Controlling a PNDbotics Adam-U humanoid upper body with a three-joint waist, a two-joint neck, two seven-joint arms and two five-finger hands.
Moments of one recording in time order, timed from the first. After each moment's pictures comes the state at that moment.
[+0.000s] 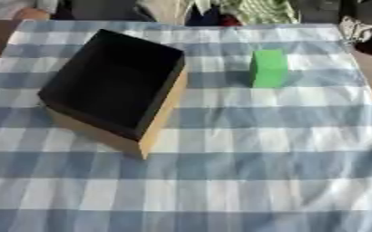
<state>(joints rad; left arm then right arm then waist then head) -0.31 0.40 0.04 -1.99 -0.10 -0.02 0.73 -0.43 -1.10 -0.03 -1.99 0.35 0.21 0.27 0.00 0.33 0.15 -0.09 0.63</state>
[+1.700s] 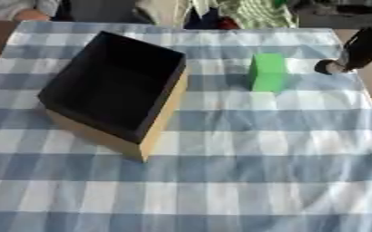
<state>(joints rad) -0.32 0.40 0.03 -1.99 -0.08 -0.01 0.71 -0.75 -1.11 0.19 -1.75 0.60 0.18 0.83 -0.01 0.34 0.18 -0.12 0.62</state>
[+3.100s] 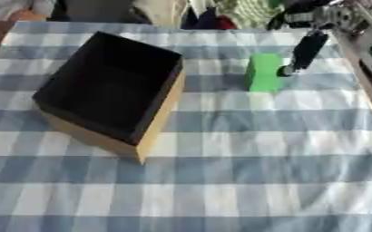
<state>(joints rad) -0.32 0.40 0.03 -1.99 -0.07 -0.01 0.70 -0.99 -0.87 0.32 -1.27 0.80 0.08 0.86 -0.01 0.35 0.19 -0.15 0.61</state>
